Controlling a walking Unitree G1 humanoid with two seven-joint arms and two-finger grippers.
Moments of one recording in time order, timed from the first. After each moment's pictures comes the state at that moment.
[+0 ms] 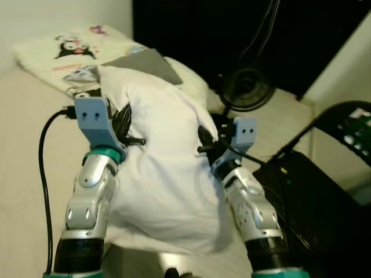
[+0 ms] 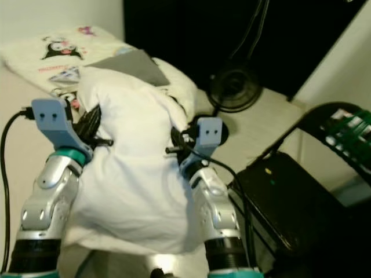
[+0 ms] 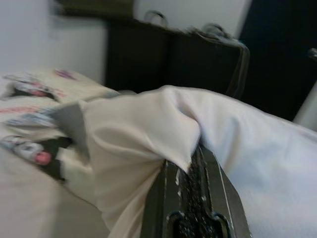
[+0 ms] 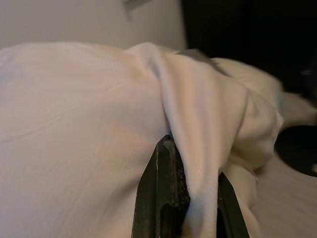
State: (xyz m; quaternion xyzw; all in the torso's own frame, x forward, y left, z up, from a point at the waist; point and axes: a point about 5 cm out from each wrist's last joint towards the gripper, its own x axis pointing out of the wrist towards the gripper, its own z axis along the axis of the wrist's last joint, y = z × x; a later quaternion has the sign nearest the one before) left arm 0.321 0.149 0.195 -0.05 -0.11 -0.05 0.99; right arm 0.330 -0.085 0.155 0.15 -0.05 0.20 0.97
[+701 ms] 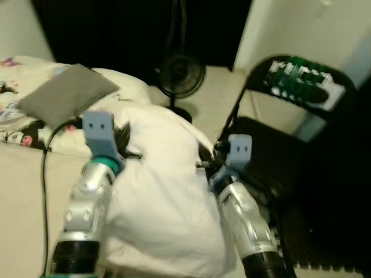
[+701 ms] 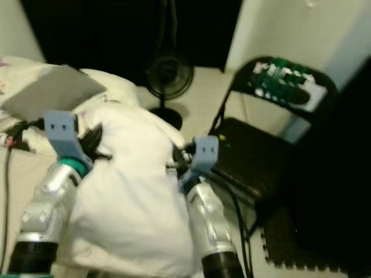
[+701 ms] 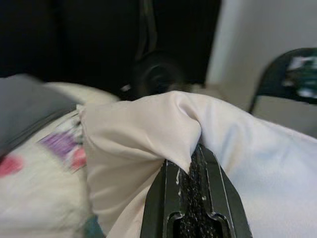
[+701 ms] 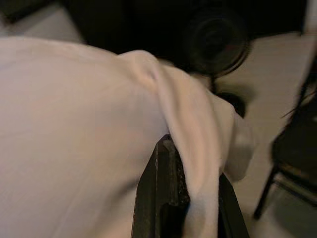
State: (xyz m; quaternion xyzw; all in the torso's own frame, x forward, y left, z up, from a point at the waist) left arm 0.329 0.149 0.170 -0.02 -0.03 -0.07 1.00; right arm 0.320 -0.089 0.114 0.15 0.00 0.15 0.98
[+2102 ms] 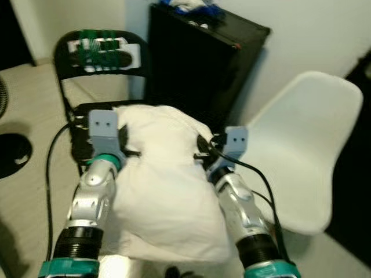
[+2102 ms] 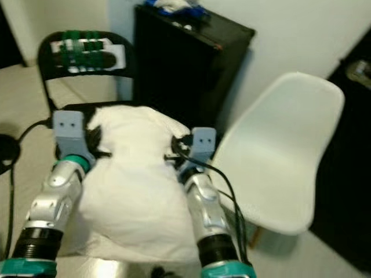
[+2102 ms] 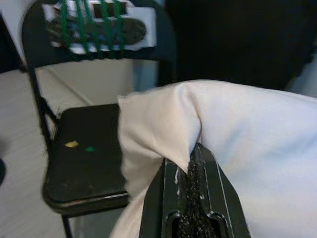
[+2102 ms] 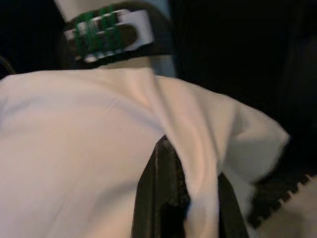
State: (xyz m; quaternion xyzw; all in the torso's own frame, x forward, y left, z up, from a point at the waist) left arm 0.334 0.166 0.155 -0.02 -0.02 0.03 1.00; right arm 0.336 -0.075 0.129 0.15 -0.03 0.18 0.97
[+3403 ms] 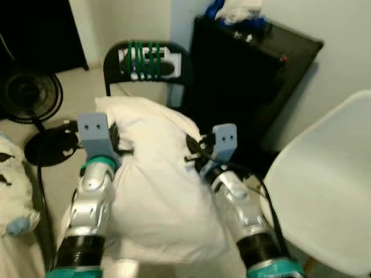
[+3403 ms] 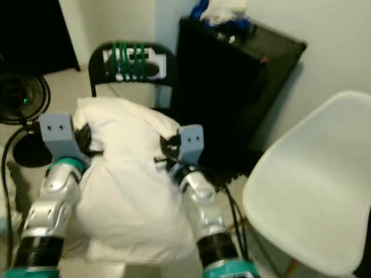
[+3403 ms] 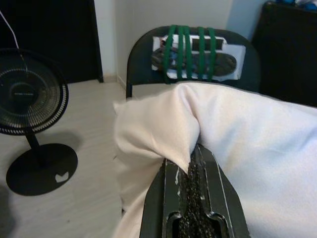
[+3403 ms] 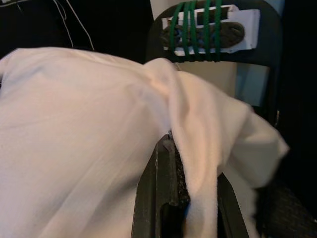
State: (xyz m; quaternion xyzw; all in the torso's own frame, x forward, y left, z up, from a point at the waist) left arm 0.333 0.161 0.162 -0.01 -0.04 0.03 1.00; right arm 0.334 -0.067 0.131 0.11 -0.03 0.22 0.97
